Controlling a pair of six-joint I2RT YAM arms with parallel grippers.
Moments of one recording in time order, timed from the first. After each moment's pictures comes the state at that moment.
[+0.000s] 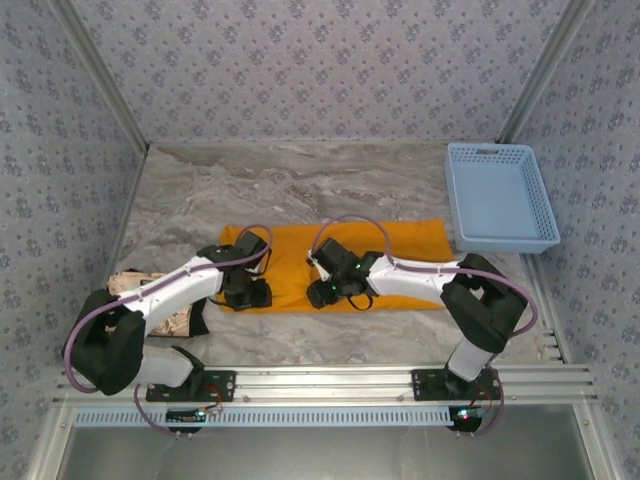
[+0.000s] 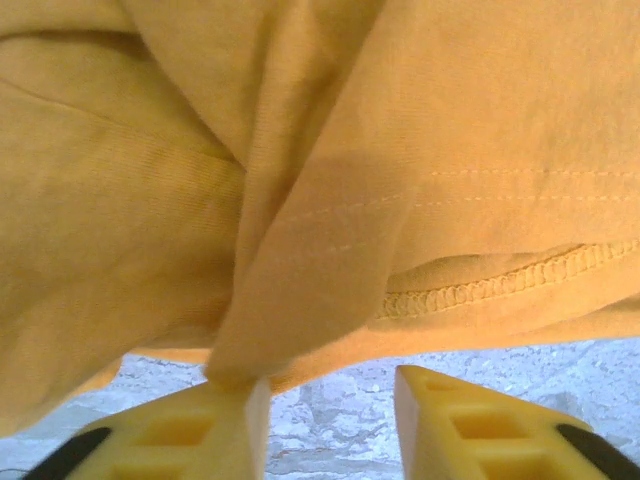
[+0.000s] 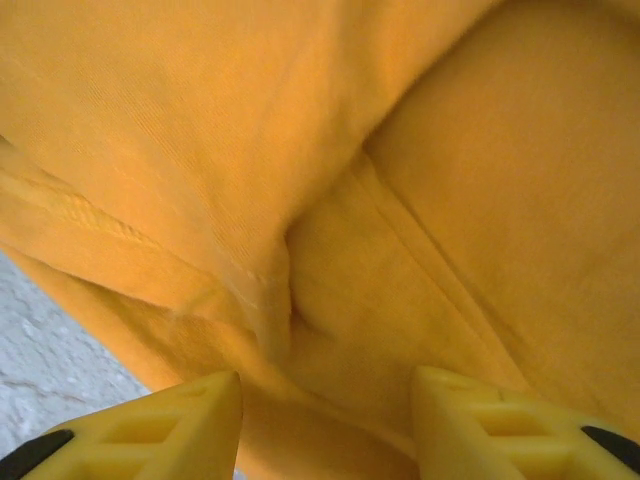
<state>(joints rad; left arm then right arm) -0.61 1.34 0.77 -0.83 0.10 -0.66 0.91 1.67 0.97 -0.37 -0.11 0.35</state>
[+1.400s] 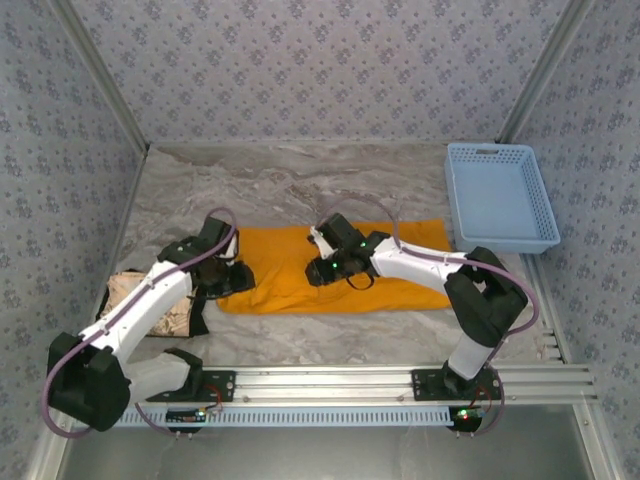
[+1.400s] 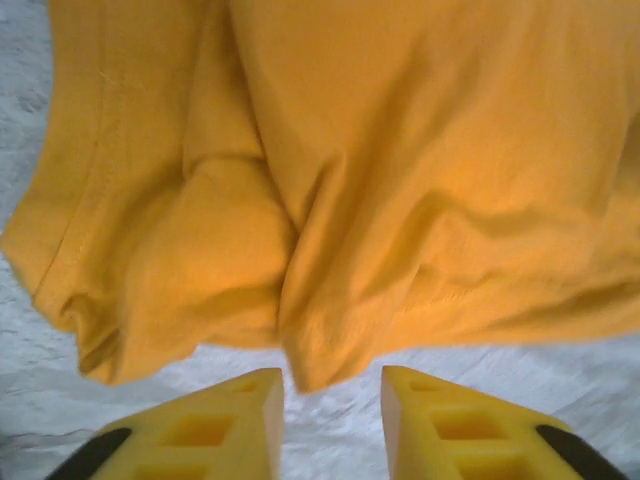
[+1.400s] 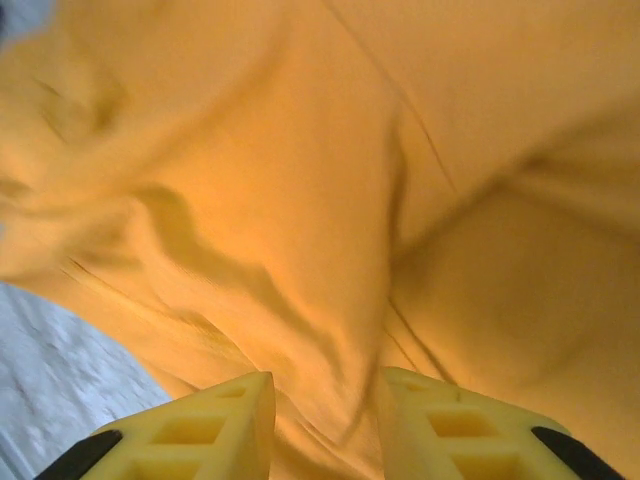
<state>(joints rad) -0.41 1.16 0.83 -0.89 0.18 -0.63 0.81 1.70 1.10 -0.39 -0.25 0.36</state>
